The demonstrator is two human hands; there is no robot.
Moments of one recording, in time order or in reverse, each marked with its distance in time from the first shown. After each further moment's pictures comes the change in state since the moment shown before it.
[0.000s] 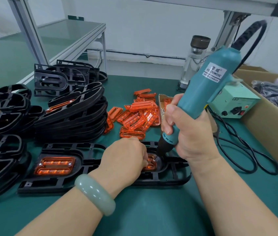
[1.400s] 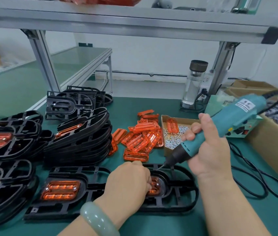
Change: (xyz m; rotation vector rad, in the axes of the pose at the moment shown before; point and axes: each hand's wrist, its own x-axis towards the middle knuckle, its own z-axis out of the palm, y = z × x) left_hand -0.003 0.005 -0.003 0.049 0.024 0.001; right_hand 0.014 -0.008 -0.022 0.278 0.380 -0.016
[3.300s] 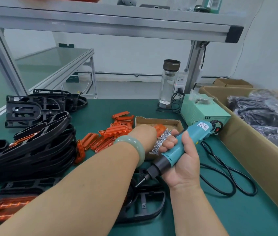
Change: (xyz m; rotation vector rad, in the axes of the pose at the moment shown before) left_hand 0.157 0.077 -0.006 0.278 -0.254 0.118; right_hand 0.009 0.005 -0.045 0.419 0.103 0.276
